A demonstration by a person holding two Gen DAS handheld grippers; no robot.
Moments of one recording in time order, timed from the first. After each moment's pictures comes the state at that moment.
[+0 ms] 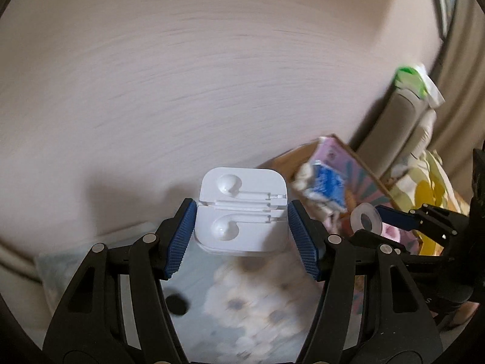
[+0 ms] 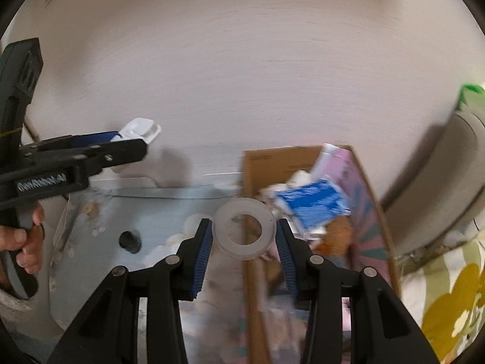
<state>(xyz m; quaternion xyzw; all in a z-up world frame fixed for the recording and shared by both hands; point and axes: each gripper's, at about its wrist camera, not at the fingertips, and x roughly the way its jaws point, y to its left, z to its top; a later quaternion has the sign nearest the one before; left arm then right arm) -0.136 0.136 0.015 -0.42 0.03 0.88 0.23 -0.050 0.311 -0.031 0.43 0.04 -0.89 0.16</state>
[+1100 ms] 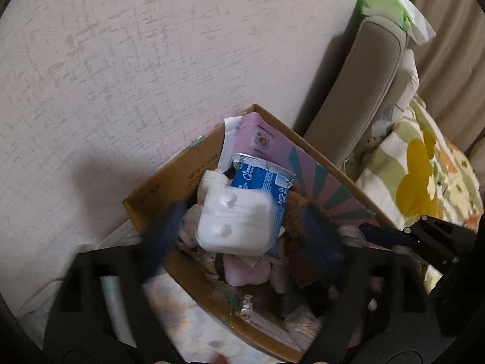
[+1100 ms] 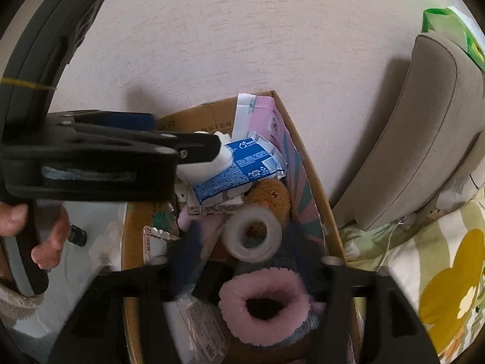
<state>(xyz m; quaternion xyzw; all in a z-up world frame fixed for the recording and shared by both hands) -0.185 0.316 -0.054 -0.47 0.10 0.82 0.31 -0.083 0.401 -0.090 0.47 0.00 -0.88 0.11</state>
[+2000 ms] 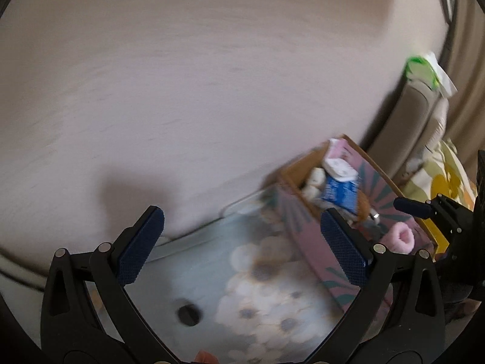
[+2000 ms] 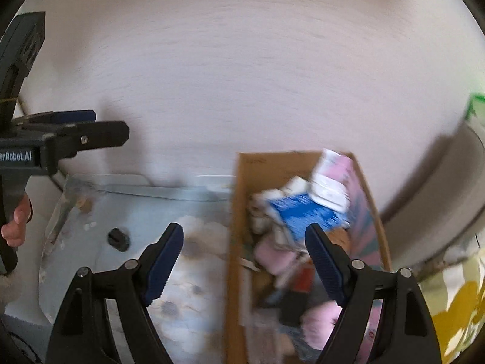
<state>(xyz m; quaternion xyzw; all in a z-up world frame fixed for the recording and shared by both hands) -0.151 0.134 0.024 -0.42 0.06 0.89 0.19 -0.067 0.307 -0.045 0.41 0.07 -0.89 0.19</state>
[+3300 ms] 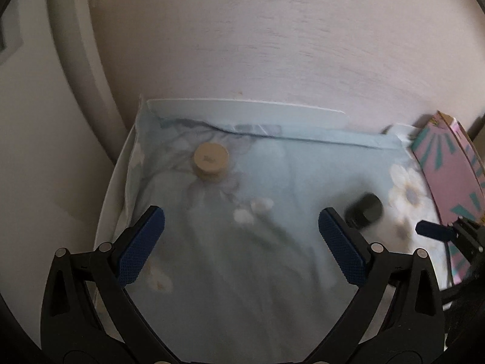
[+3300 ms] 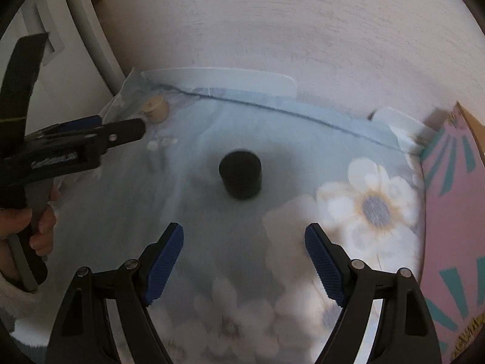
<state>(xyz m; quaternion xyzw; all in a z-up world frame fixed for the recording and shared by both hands) -0.082 -0.089 -0.136 -0.44 -0.06 0.89 0.00 -0.006 0.127 -0.178 0.48 0.14 -0.81 0.32</state>
